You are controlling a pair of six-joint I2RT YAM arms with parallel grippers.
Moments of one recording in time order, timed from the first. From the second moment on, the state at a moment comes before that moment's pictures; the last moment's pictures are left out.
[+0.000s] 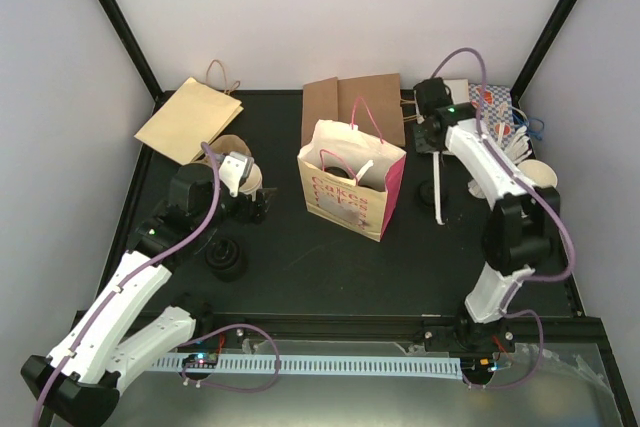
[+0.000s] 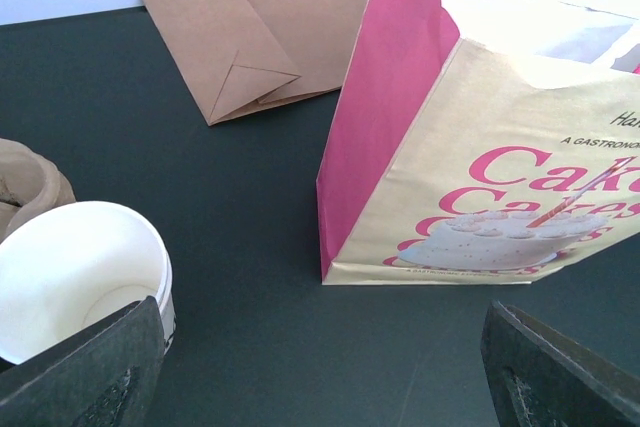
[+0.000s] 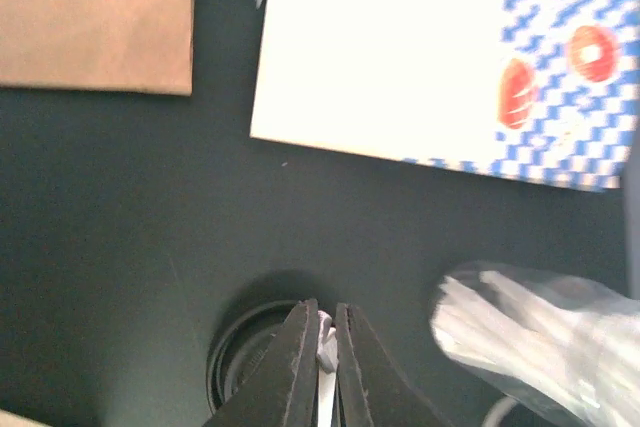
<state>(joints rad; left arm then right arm) -0.43 0.79 0.83 -0.54 0.15 -0.13 0.27 1.82 1.57 -0.89 0.35 0.11</state>
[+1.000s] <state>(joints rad) -0.43 0.79 0.83 -0.54 0.17 -0.13 0.23 1.15 1.19 0.00 0.89 -0.12</state>
